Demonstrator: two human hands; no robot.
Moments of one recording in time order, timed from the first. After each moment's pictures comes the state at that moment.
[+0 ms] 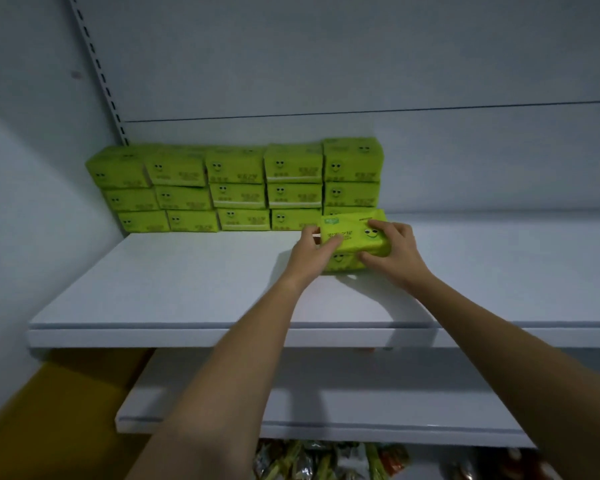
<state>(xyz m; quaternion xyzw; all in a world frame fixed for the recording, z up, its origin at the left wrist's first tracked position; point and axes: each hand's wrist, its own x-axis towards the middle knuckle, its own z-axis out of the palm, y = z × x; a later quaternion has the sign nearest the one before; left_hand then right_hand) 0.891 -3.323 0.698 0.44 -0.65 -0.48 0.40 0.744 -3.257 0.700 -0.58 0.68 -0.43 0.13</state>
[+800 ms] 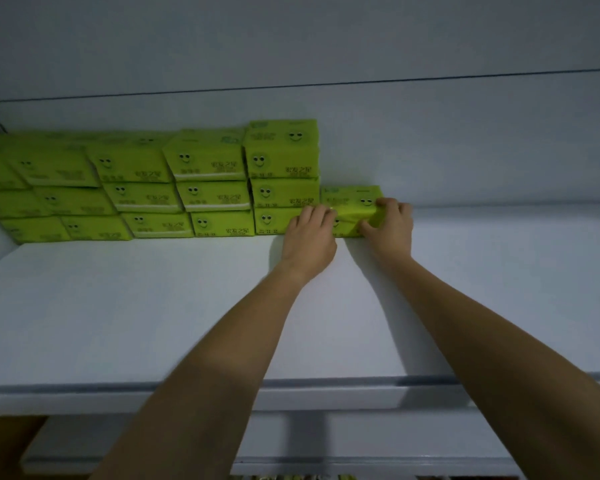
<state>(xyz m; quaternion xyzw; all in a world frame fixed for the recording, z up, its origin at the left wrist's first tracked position) 0.752 -3.382 0.678 0.37 -0.88 0.08 0.28 0.615 -3.339 0.684 -0.45 0.74 -0.49 0.07</state>
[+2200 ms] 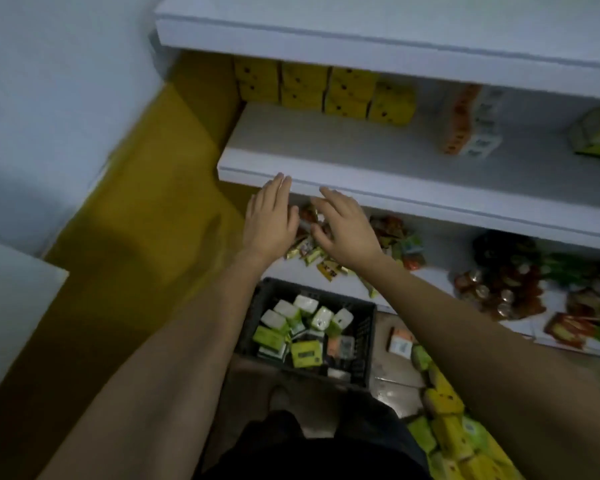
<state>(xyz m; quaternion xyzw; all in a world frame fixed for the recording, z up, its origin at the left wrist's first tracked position) 1.187 -3.130 0.489 0.58 -0.79 -0.12 0.18 1.035 -3.098 0.490 -0.77 0.60 -0.17 0.14</state>
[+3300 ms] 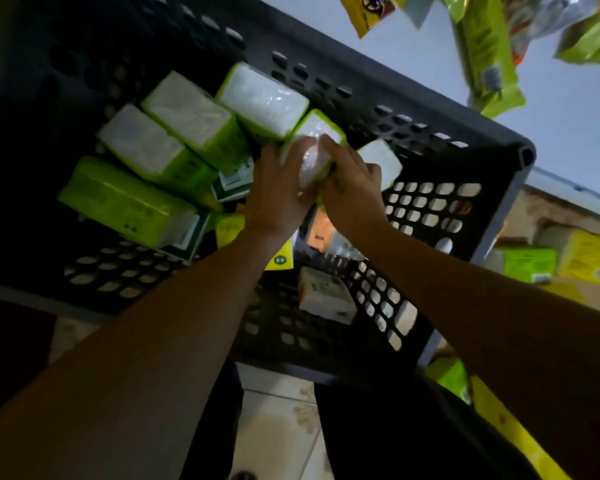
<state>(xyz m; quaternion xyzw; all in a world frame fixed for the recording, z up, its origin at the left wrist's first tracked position) 1.079 -3.082 -0.211 0.65 -0.63 -0.42 0.09 0.963 -3.080 -0.195 -0.55 0.73 -0.05 0.39</state>
